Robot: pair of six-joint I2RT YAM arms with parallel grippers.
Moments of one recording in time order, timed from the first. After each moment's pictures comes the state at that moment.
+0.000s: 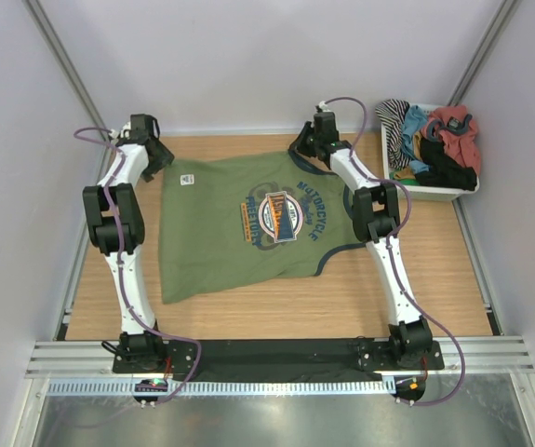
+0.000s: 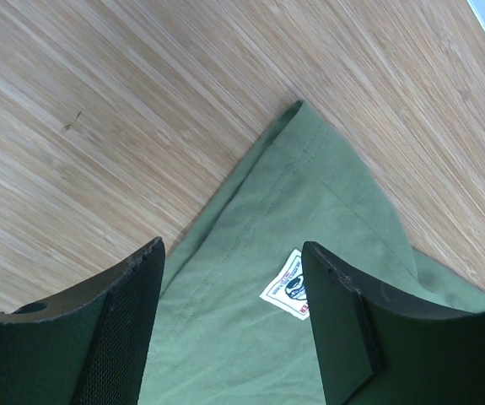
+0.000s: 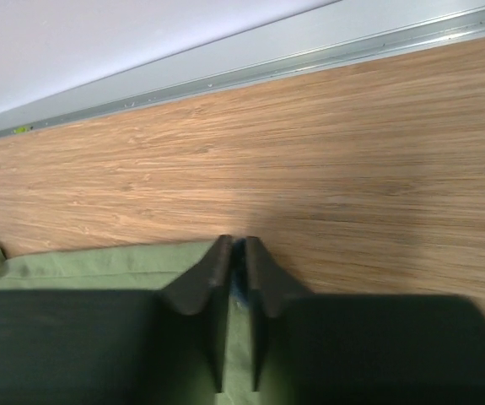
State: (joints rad) left arm 0.07 2.26 1.92 -0.59 -0.19 -0.68; right arm 0.27 2.76 2.46 -0.22 -0.18 0.61
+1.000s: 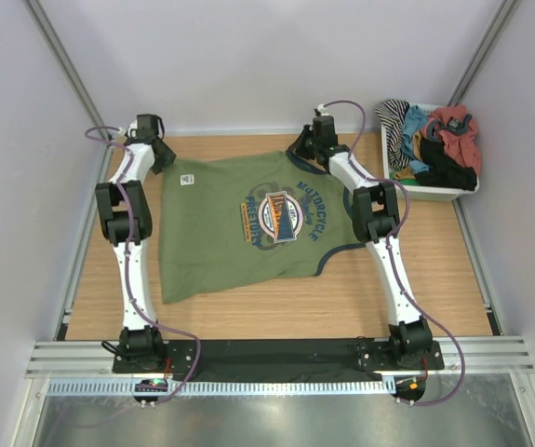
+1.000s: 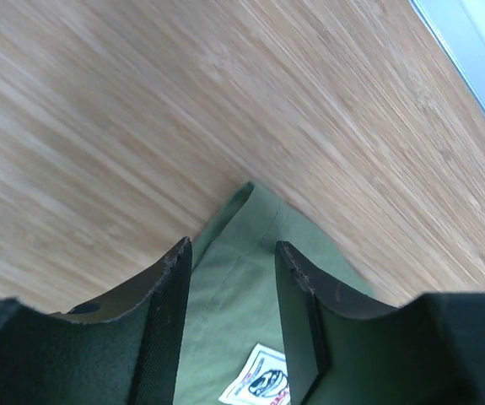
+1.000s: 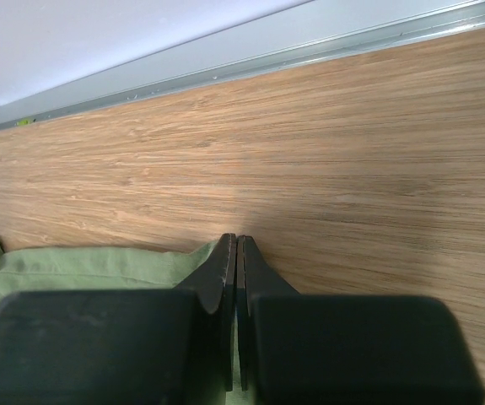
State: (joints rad) left arm 0.07 2.48 2.14 -0.56 -0.15 -0.68; right arm 0.28 2.76 2.40 -0.13 -0.20 0.61
